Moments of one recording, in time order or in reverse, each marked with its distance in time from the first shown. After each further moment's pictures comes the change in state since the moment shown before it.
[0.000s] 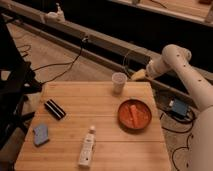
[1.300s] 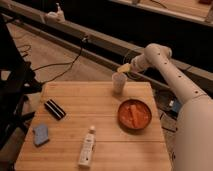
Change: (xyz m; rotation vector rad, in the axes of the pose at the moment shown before) arm -0.053 0.036 0.051 0.032 -0.132 -0.037
